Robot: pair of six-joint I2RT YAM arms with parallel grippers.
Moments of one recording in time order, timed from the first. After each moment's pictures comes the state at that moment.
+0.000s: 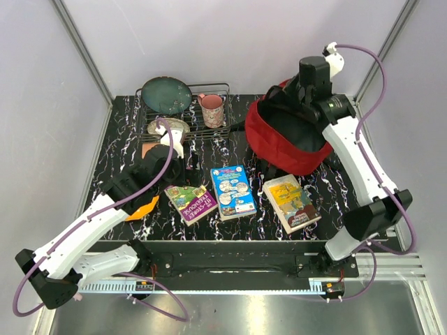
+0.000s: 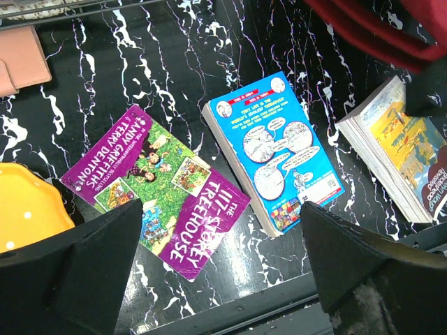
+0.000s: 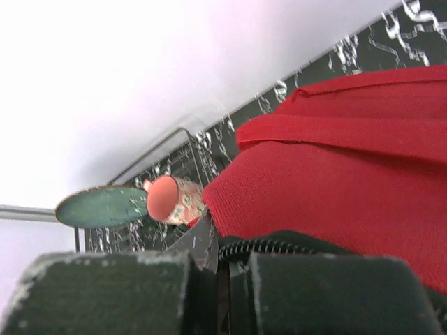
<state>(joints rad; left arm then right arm) -0.74 0.96 1.07 -0.72 -0.28 -0.44 0.38 1.58 1.79 -0.58 0.40 0.80</state>
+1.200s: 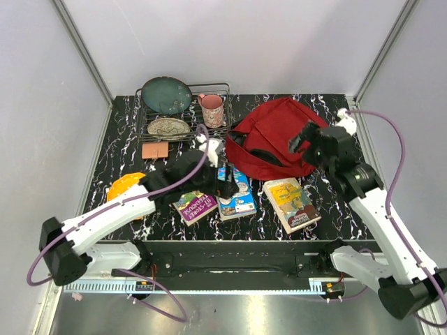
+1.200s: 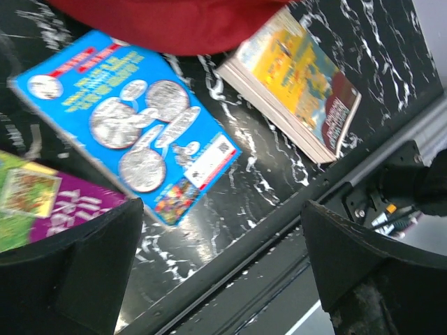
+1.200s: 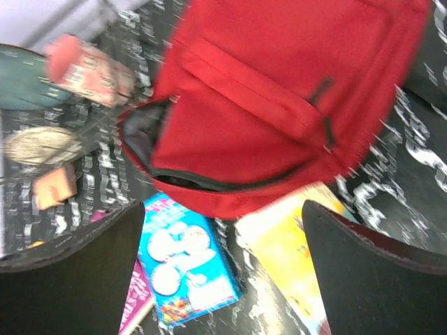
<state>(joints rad) -0.86 1.13 1.00 -0.50 -0.01 -0.53 0.41 1.05 1.17 -0.62 0.28 0.69</state>
